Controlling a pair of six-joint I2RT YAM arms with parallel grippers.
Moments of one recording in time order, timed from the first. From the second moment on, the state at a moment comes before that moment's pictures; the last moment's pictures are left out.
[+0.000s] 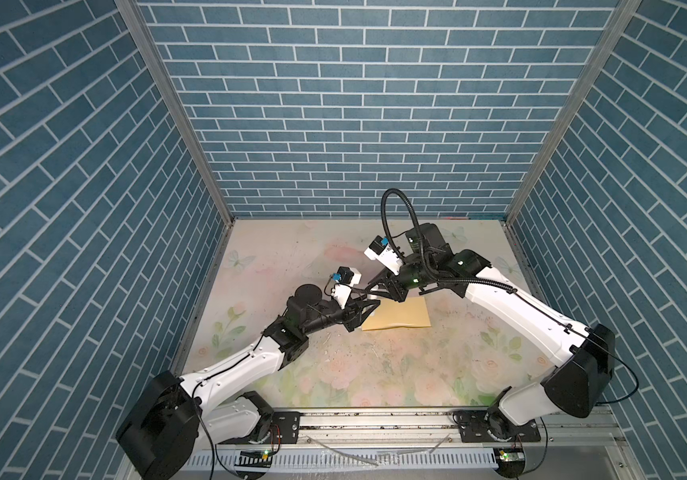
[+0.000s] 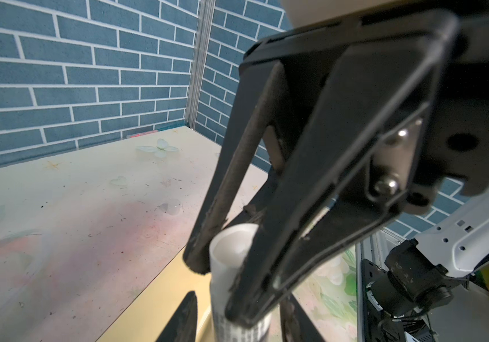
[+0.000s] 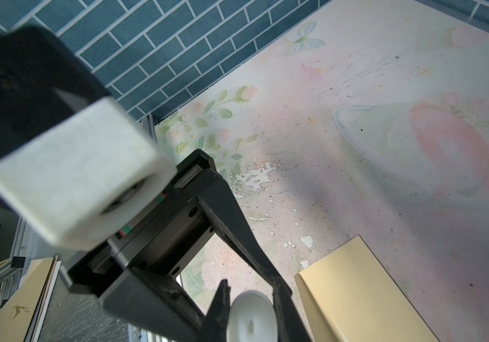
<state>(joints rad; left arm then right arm) -0.68 1.15 0.55 0.44 0.45 -0.25 0.76 1.51 1.43 -0.70 -0.60 -0.10</state>
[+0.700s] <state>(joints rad) -0.67 1.18 0.54 0.54 0.19 -0.47 0.77 1.31 1.25 -0.44 -0.35 -0.06</state>
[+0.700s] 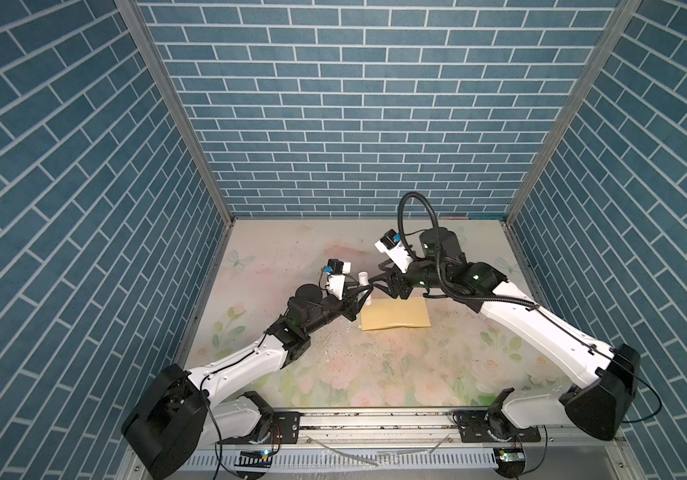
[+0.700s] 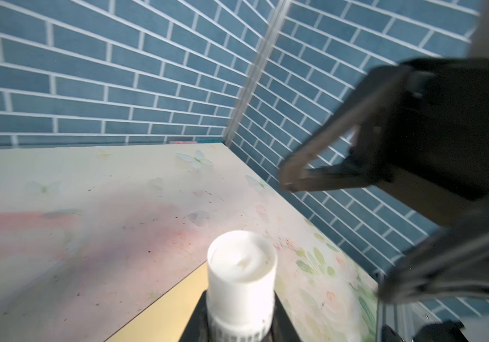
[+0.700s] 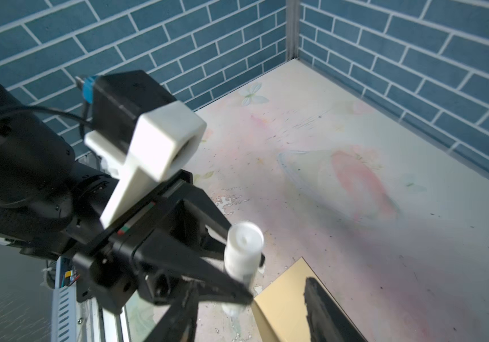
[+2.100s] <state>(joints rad) -0.68 1.09 0.54 0.61 -0.21 -0.97 1.01 1.53 0.77 0.80 0.06 -0.28</state>
